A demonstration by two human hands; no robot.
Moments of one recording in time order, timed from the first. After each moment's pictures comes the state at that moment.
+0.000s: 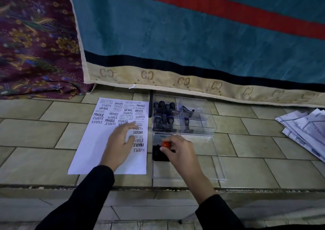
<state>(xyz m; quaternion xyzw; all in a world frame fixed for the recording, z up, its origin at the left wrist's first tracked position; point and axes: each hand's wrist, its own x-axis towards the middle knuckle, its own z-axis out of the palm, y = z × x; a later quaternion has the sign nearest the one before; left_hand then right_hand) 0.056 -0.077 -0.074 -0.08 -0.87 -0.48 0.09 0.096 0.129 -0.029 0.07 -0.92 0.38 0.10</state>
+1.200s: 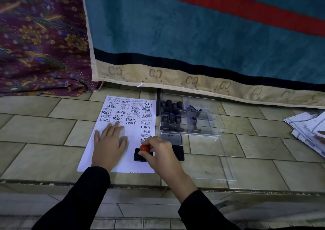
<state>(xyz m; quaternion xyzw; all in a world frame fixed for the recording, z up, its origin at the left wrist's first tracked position) 0.051 -0.123 -0.108 -0.01 -0.97 -0.23 0.11 0.093 0.059 -0.041 0.15 -0.91 0.39 0.05</state>
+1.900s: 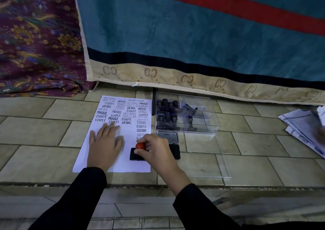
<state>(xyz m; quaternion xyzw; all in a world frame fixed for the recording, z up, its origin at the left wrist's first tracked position) 0.052 -0.121 -0.105 0.00 -0.97 -0.22 0.11 0.086 0.060 -0.043 0.09 -0.89 0.44 0.01</state>
